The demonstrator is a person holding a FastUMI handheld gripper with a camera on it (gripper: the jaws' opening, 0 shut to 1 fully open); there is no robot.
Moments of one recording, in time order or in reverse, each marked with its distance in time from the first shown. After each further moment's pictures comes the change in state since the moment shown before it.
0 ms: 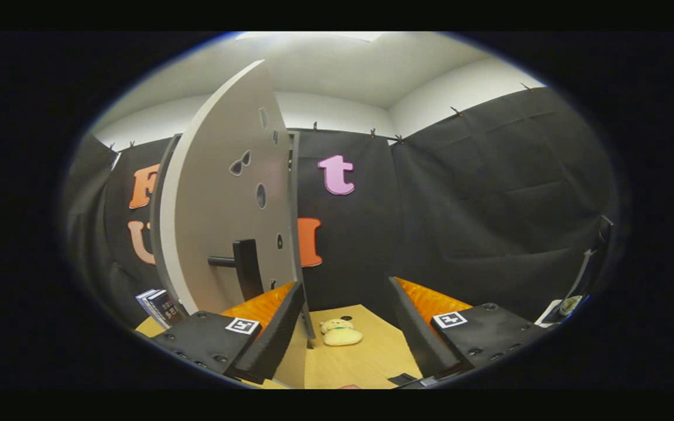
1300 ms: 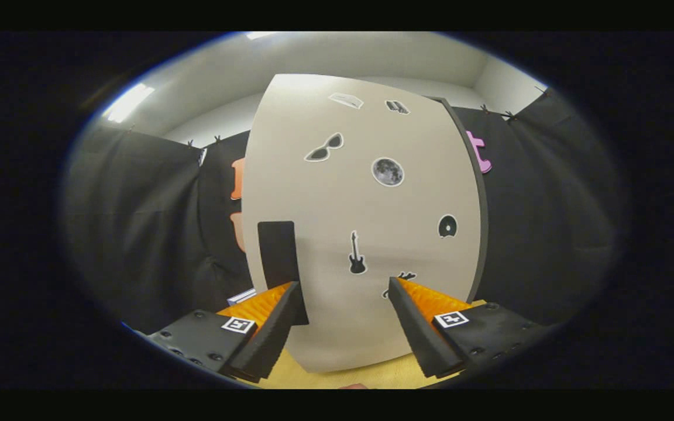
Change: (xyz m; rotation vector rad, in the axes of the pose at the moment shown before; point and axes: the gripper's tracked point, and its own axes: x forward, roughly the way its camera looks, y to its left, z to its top) arm 0.056 0.268 -0.039 0.022 0.102 0.525
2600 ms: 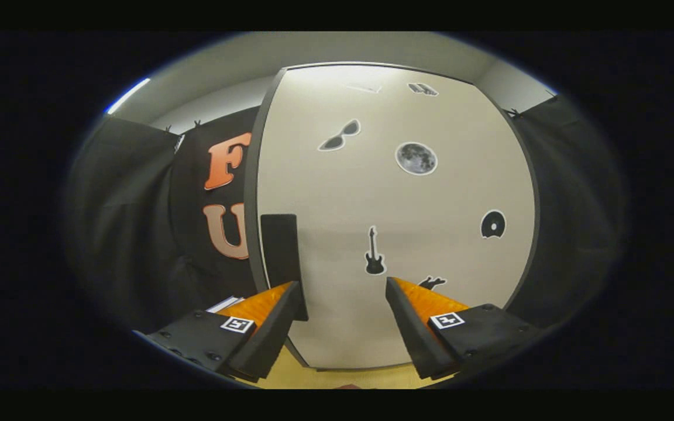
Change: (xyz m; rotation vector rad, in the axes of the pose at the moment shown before) arm 0.044 0.011 -0.009 -0.014 0.072 -0.135
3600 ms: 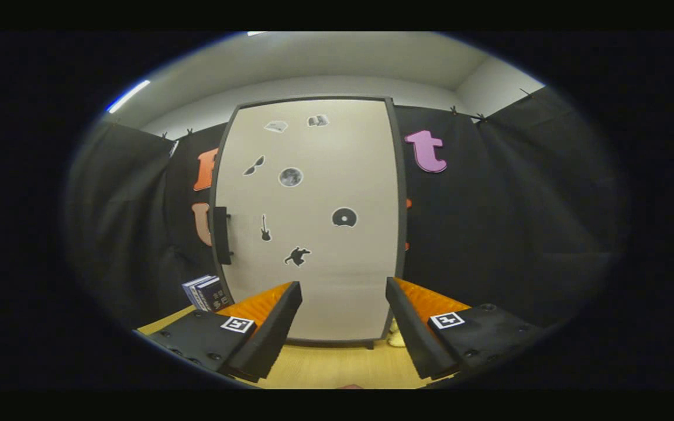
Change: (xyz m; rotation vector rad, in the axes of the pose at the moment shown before) arm -0.169 -0.176 -0.001 -0.025 -0.047 -0.085
